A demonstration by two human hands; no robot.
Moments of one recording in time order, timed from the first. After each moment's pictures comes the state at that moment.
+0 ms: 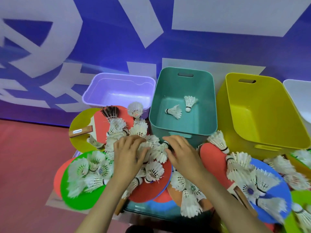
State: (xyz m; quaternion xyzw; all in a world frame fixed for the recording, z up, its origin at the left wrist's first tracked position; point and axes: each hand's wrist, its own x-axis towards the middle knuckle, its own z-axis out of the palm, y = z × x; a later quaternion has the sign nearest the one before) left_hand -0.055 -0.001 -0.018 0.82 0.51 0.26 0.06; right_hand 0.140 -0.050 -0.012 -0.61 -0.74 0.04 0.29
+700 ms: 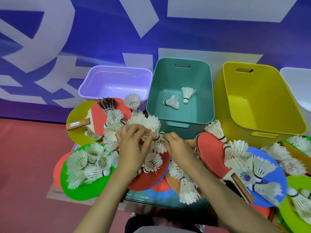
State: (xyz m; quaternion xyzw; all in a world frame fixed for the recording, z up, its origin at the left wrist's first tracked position) left_hand -0.030 -0.015 0.008 0.78 0.50 0.36 0.10; right_hand 0.132 -0.044 -0.039 -0.70 -0.67 0.18 0.14
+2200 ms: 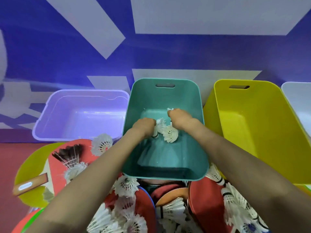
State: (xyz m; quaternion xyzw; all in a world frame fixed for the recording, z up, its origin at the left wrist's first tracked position) left_hand 0.136 0.217 -0.026 0.84 0.46 -0.20 0.20; right_hand 0.279 0.182 -0.019 -0.74 -0.64 0.17 -0.12
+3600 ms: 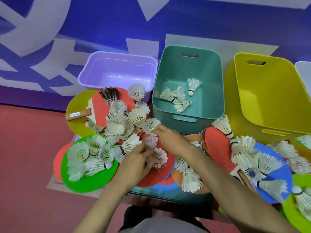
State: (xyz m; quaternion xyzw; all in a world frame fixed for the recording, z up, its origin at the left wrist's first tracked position) left_hand -0.068 -0.040 -0.042 0.86 0.45 0.09 0.24; right_hand 0.111 -0.007 -0.038 -0.61 -0.76 0.24 -0.01
